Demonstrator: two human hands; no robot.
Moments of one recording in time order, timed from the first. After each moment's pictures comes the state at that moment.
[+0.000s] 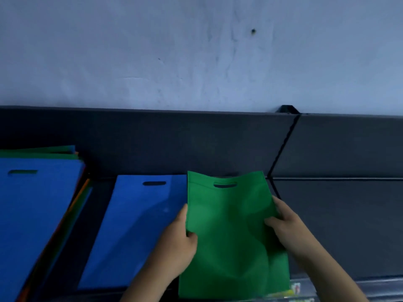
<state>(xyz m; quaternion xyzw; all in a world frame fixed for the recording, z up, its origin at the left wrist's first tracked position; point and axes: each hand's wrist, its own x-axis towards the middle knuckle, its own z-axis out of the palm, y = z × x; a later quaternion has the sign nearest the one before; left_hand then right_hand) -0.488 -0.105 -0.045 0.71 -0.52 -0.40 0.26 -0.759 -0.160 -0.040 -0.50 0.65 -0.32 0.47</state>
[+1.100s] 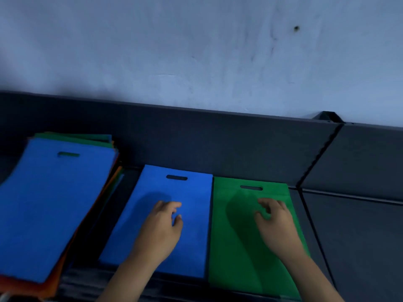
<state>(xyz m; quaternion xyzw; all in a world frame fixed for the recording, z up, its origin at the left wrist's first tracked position) -0.428 -0.104 -0.058 0.76 -0.54 -0.21 0.27 -0.704 -0.198 -0.072 -0.67 0.65 -0.23 0.27</state>
